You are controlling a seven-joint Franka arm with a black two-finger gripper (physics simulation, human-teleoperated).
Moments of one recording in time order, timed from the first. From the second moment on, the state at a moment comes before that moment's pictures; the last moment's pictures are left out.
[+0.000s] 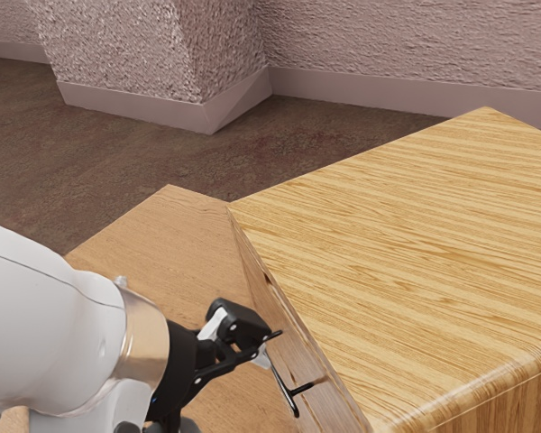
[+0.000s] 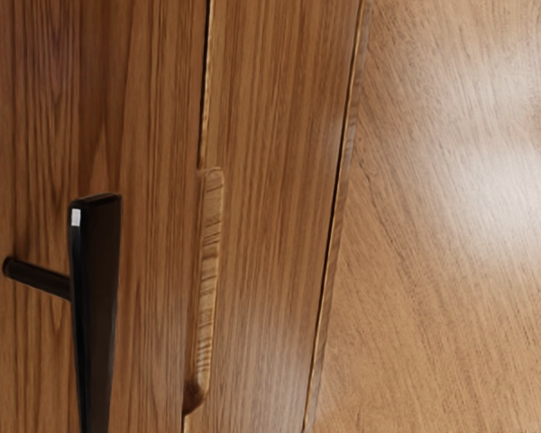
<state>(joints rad) -0.61 -0.72 -0.06 -2.31 0.34 1.96 1.17</state>
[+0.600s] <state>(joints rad) -0.61 -0.70 -0.05 -2.36 0.36 2.03 1.23</state>
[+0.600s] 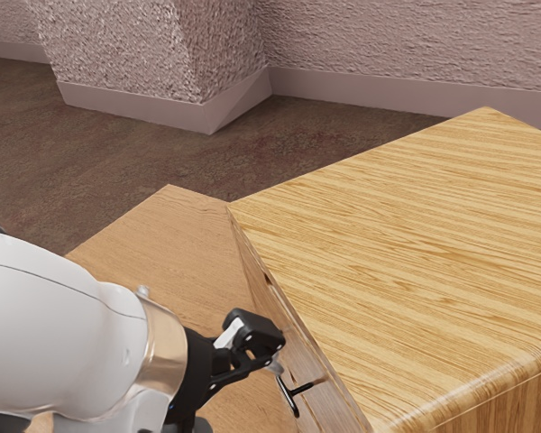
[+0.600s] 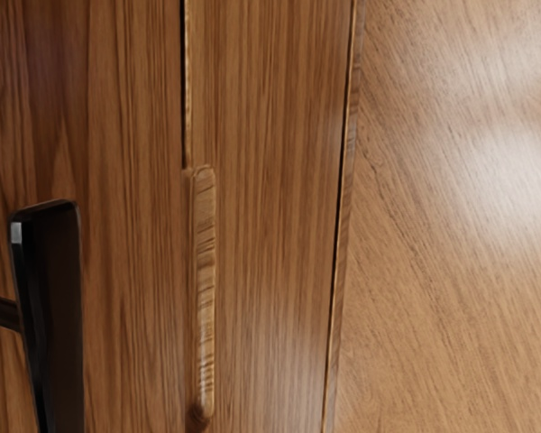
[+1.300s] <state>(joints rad) -0.60 -0.73 0.00 -2.39 0.36 2.04 1.25</state>
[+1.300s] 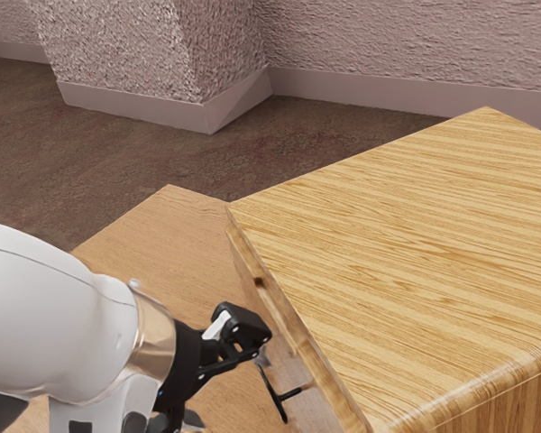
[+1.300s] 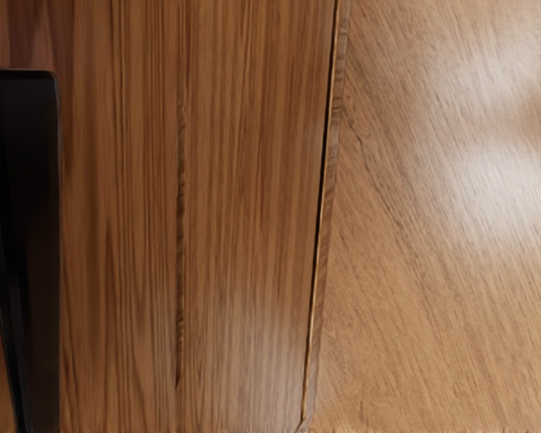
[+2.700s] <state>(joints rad) -0.46 -1.10 -0.20 -2.60 0.28 1.91 1.26</state>
